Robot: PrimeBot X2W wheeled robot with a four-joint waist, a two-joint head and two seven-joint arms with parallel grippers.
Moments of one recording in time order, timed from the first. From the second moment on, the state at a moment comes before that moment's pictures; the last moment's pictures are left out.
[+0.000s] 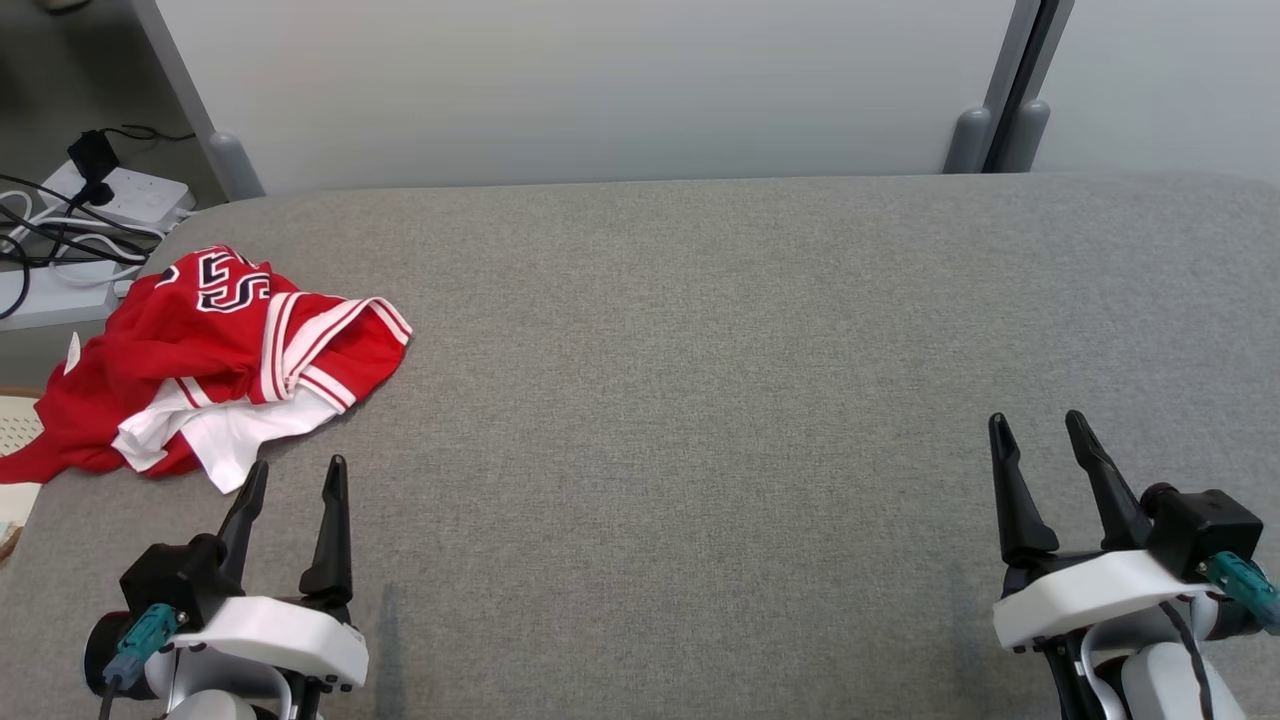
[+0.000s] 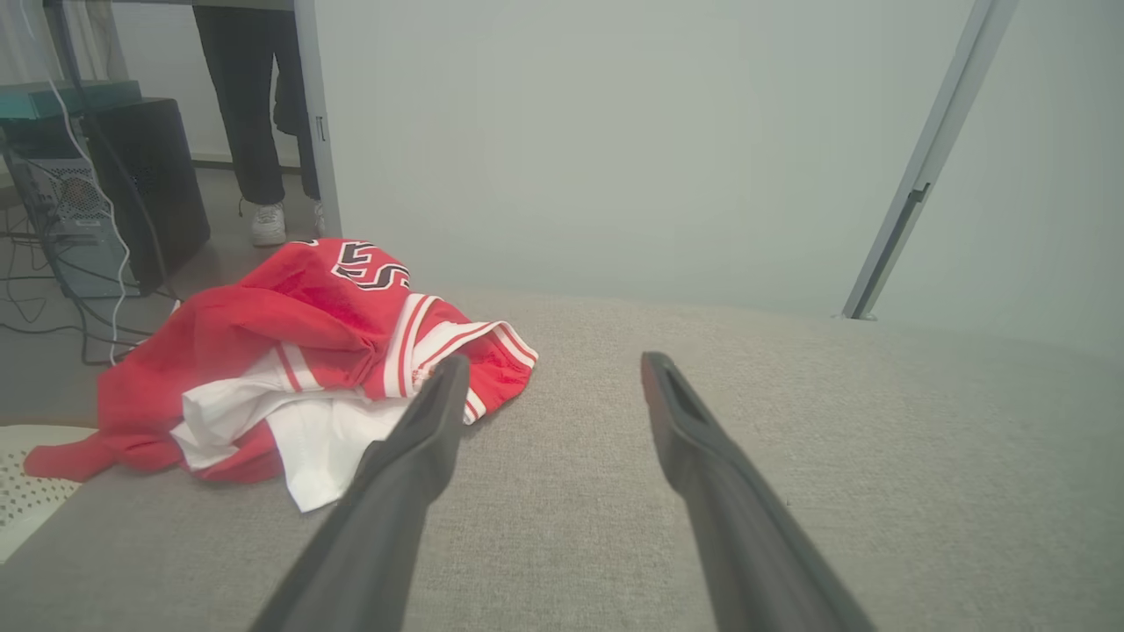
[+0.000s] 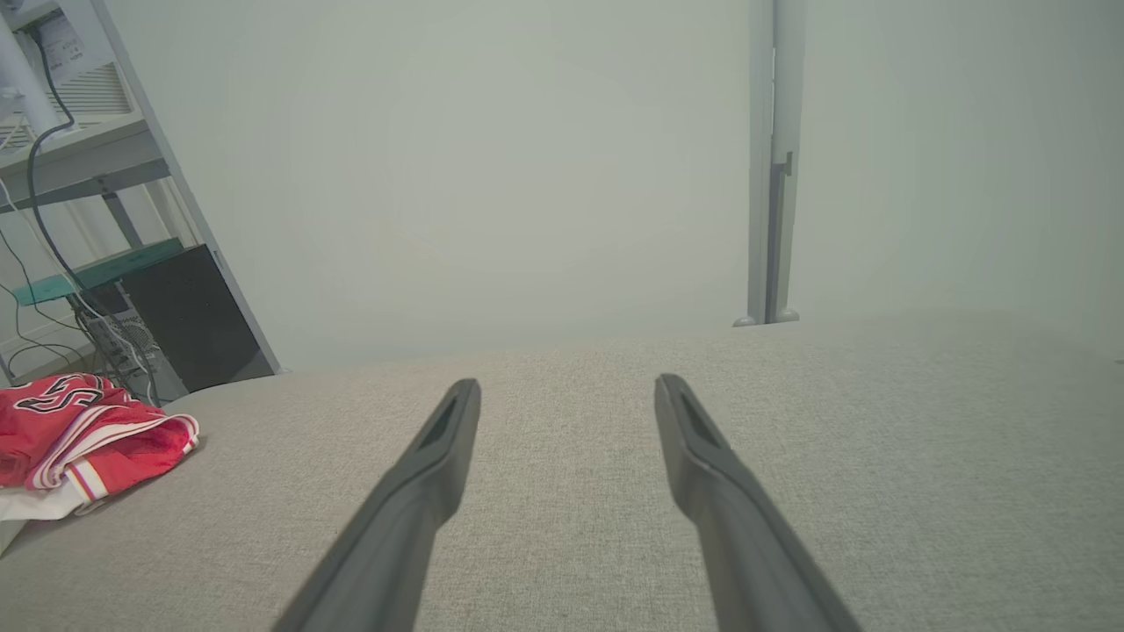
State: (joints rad) left arm -0.13 0.07 0.07 0.36 -0.22 -0.12 -0.22; right arm -0.17 -0.06 0.04 0.30 0.27 0.13 -0.22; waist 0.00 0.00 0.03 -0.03
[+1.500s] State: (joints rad) left arm -0.17 0.05 0.14 0.53 -0.13 -0.12 -0.25; right arm -0.21 -0.05 0.06 0.40 0.15 0.13 -0.25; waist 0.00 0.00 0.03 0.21
